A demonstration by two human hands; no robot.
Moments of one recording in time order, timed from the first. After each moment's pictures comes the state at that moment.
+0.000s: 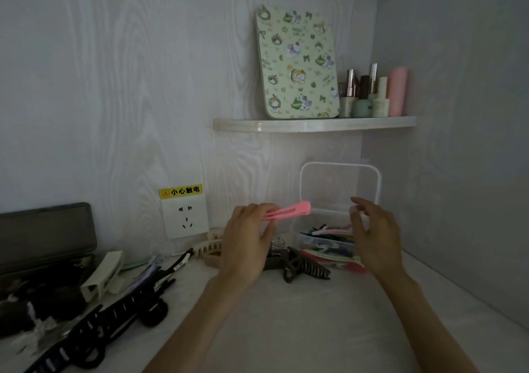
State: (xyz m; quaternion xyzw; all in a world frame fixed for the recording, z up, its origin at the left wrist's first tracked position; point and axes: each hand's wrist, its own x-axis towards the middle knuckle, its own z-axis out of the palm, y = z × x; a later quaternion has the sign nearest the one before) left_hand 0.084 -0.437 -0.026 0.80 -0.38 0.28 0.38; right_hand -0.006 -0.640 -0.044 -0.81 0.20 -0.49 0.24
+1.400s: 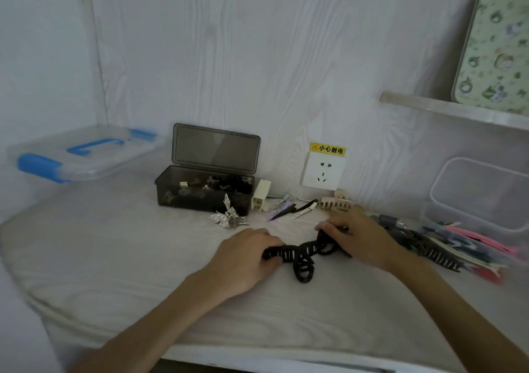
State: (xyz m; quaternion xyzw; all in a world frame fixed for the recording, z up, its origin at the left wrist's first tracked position) left_hand 0.037 -0.189 -0.074 0.92 -0.30 0.08 0.24; right_hand 0.039 -0.419 -0.032 -0.98 -0.10 -0.09 0.14
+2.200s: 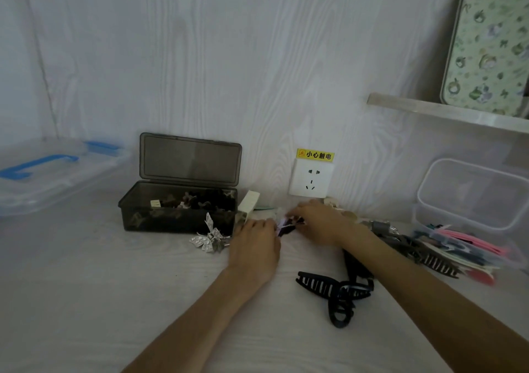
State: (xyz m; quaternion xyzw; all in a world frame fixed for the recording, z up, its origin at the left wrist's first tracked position) left_hand 0.108 -0.243 -0.086 0.94 -0.21 0.17 0.20; right_hand 0.123 -0.399 -0.035 -0.99 -0.11 -0.02 -0.04
